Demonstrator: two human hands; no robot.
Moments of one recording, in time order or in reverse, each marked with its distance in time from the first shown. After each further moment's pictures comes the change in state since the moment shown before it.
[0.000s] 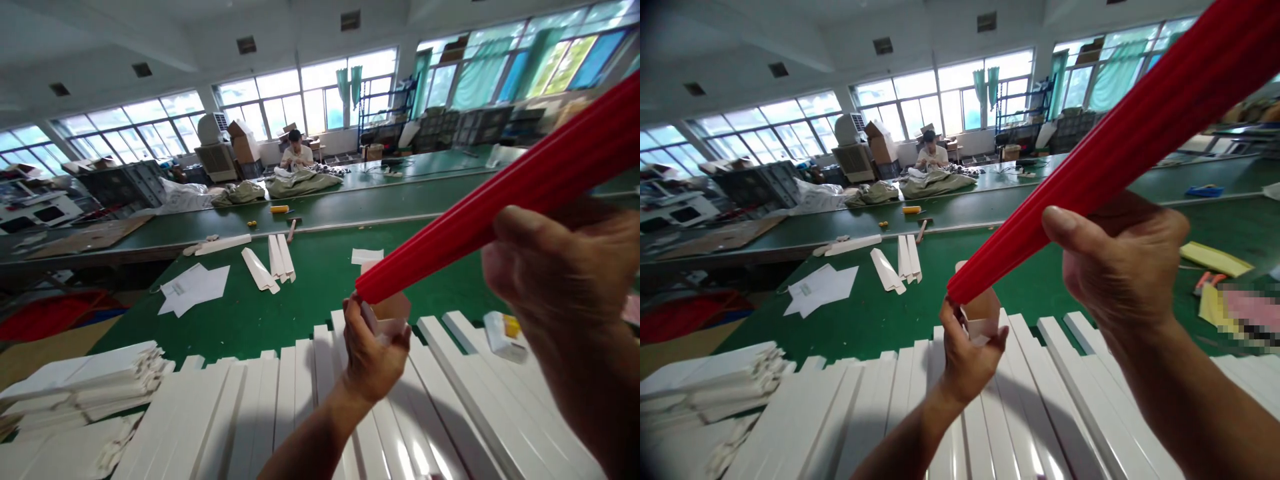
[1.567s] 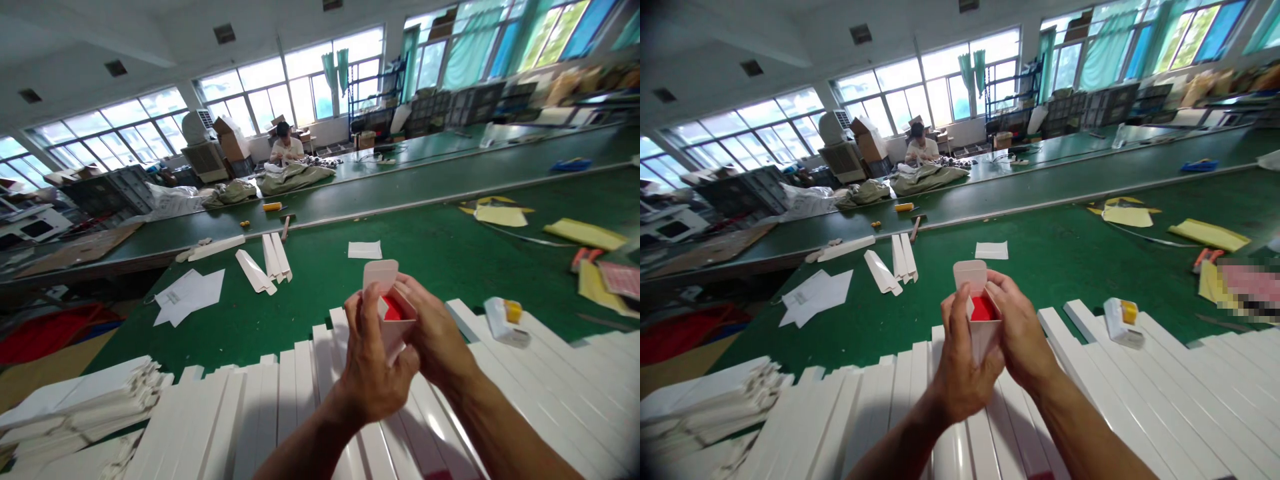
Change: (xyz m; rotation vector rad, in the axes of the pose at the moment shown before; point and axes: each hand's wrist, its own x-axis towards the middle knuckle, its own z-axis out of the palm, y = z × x) left_hand 0.018 0.008 -0.028 -0.217 -0.514 0.067; right_hand -0.113 0.049 -0.007 0.071 0.028 0.998
